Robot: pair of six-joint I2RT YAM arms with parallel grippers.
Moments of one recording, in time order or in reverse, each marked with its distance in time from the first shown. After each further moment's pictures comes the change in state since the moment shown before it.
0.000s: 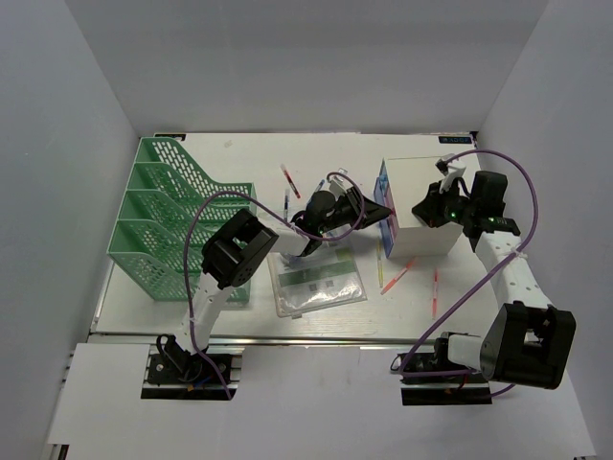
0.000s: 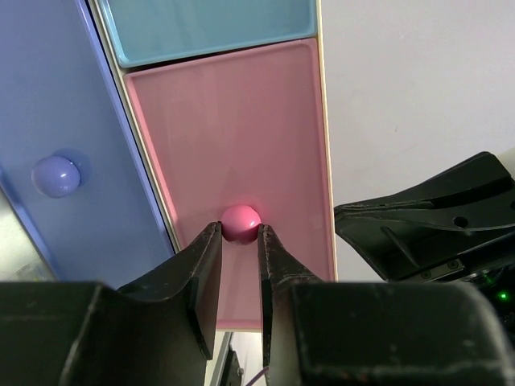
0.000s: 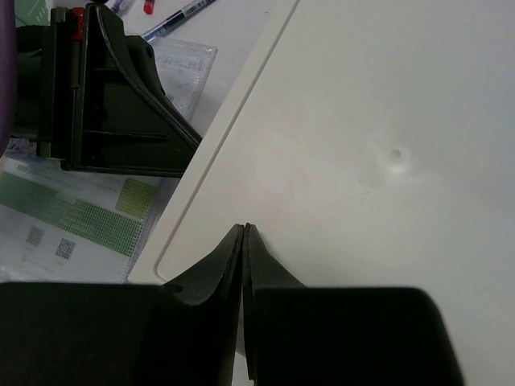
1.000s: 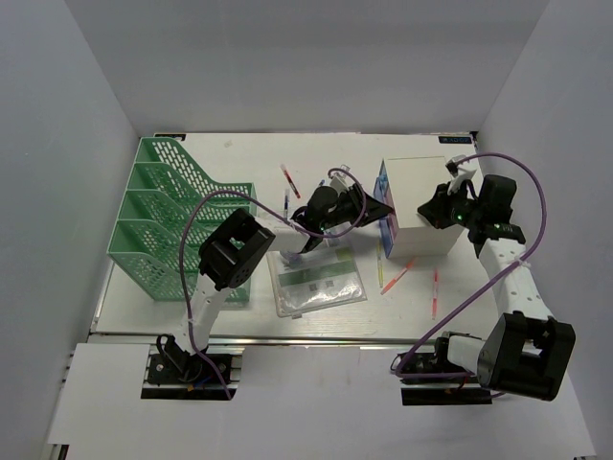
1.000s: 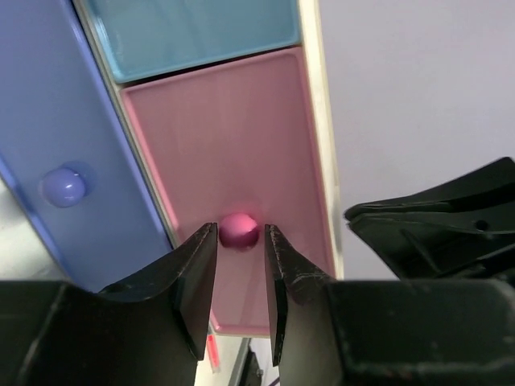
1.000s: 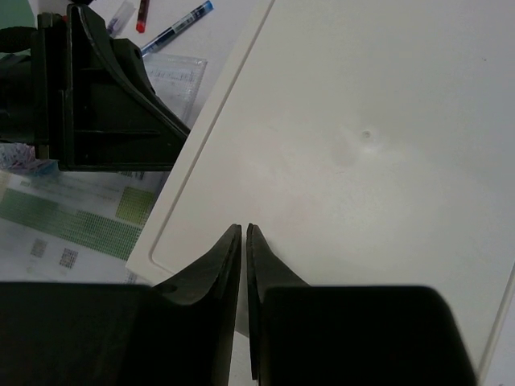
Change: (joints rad) left arm -0.001 -0.032 0.025 -0.110 -0.008 0.093; right arm -0.051 -0.058 -0.035 0.032 -0.009 0.048
